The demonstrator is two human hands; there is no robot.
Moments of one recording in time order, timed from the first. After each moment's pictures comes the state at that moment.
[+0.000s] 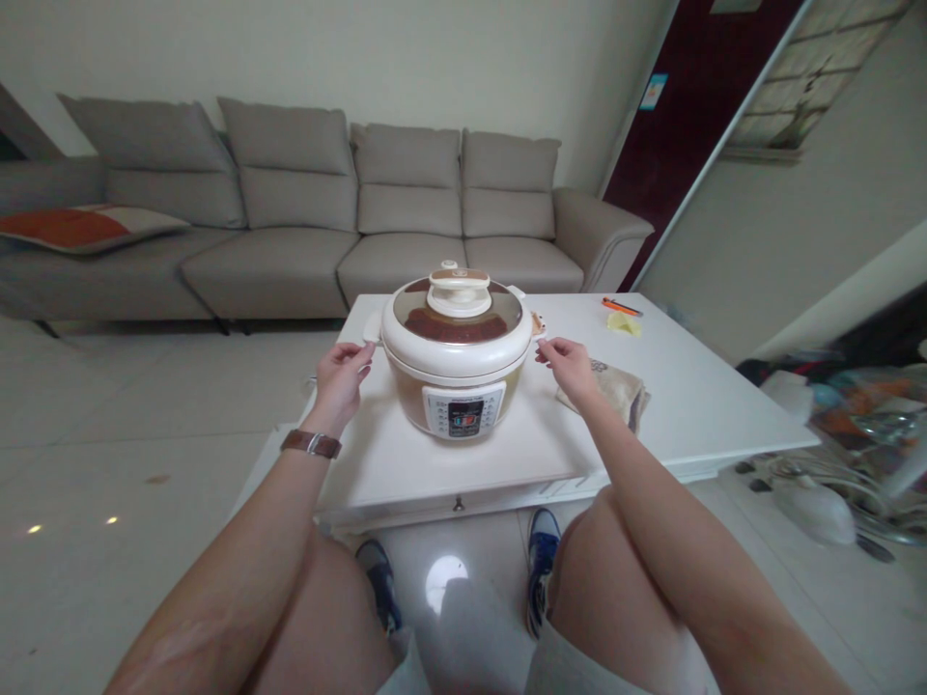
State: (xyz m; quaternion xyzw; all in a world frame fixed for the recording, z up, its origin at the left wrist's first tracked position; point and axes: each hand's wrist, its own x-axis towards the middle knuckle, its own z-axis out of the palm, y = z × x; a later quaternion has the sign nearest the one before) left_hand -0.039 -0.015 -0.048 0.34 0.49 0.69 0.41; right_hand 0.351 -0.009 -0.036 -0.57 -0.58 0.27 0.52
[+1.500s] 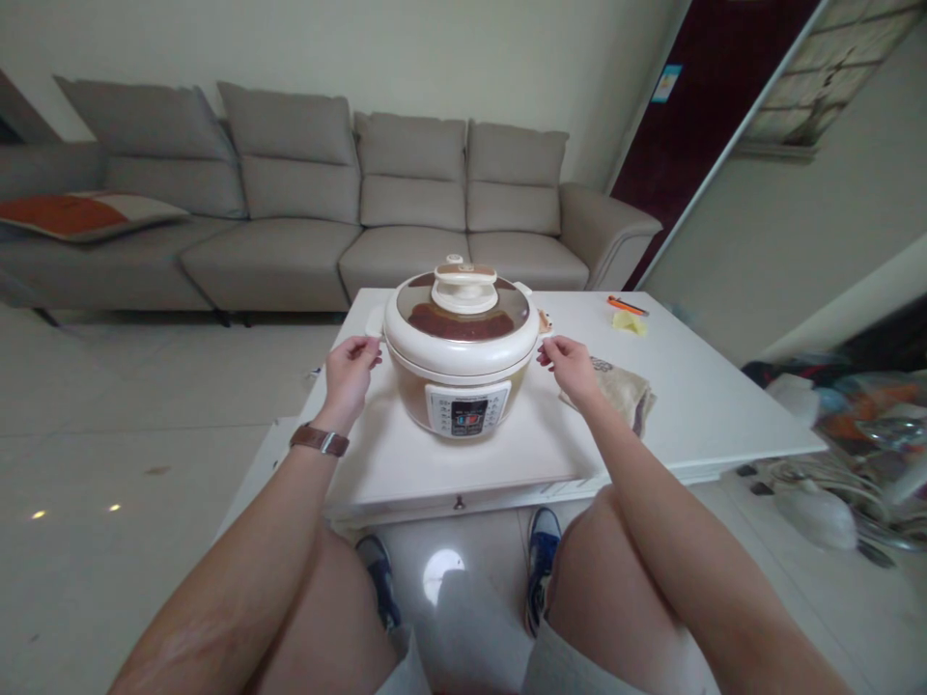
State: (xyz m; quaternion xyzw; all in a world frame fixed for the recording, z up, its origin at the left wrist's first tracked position) left_hand -0.031 -0.010 -0.052 0.39 0.51 0.68 0.35; right_hand 0.344 -0.005 -0.039 -0.57 -0.58 0.28 0.51
